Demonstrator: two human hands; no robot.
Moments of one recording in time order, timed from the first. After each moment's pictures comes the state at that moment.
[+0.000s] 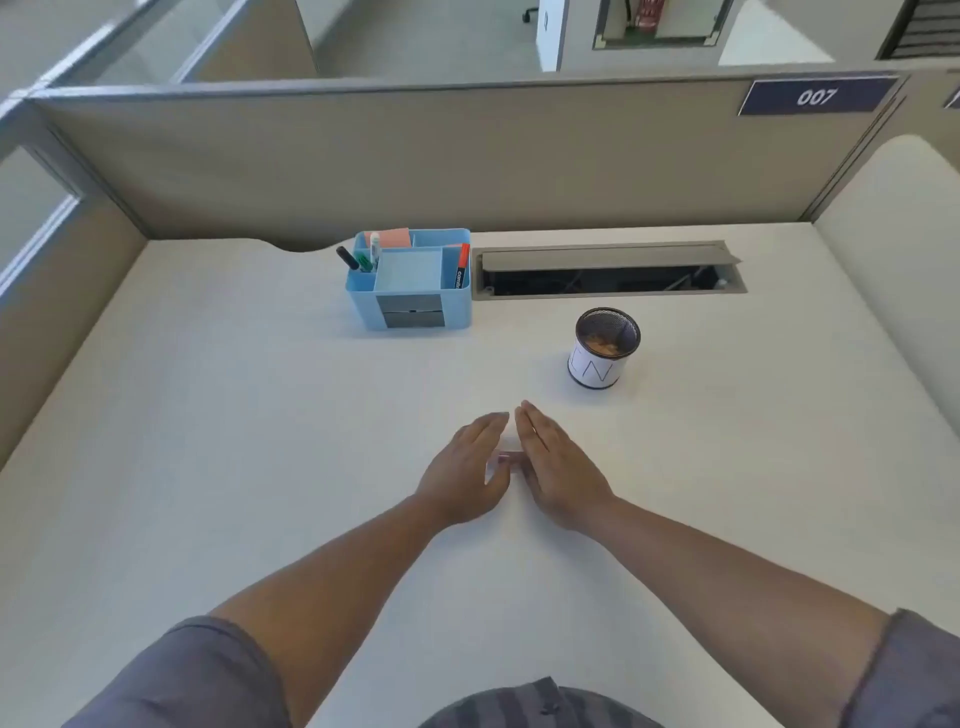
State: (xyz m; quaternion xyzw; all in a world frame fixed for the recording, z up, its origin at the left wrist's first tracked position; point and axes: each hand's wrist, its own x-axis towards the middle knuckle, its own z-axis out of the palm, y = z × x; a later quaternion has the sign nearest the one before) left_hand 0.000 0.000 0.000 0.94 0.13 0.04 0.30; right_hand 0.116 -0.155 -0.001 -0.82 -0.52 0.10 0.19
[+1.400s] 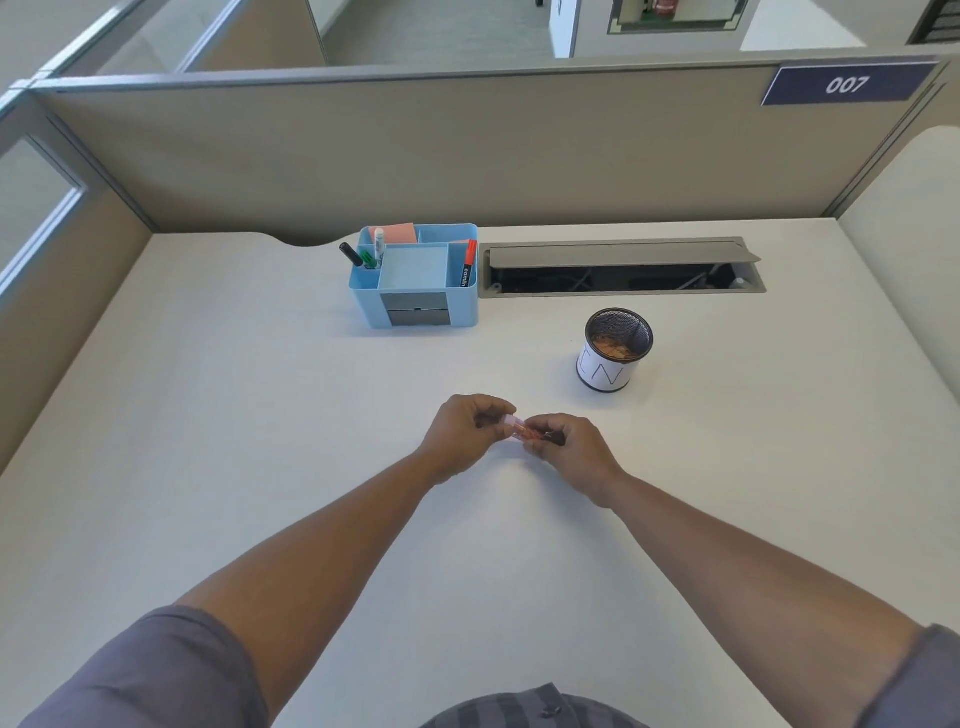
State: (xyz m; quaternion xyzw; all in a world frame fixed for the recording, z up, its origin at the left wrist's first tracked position) left_hand 0.042 0.032 0.029 0.77 0.28 0.02 0.57; right_hand 0.151 -0.136 0.004 -0.77 -0.23 0.34 0.49
